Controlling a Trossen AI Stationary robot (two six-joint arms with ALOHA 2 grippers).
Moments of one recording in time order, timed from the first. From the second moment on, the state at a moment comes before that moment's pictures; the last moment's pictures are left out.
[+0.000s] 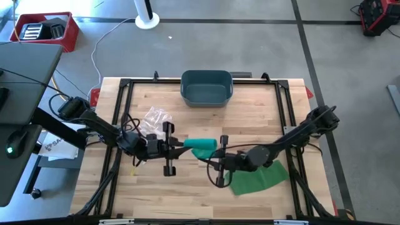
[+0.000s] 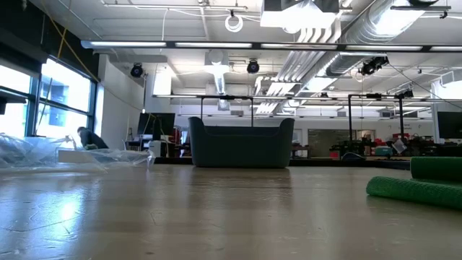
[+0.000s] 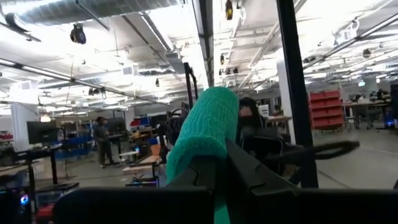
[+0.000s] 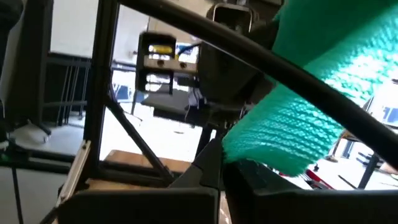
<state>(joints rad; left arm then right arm) -0.48 1.41 0.80 1.10 -0.49 0.35 0.50 1.66 1.01 0.83 0.55 -0.32</state>
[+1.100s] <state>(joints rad) -0.44 1.42 0.72 0.70 -0.60 0.01 0.51 1.66 1.01 0.75 0.89 -0.07</state>
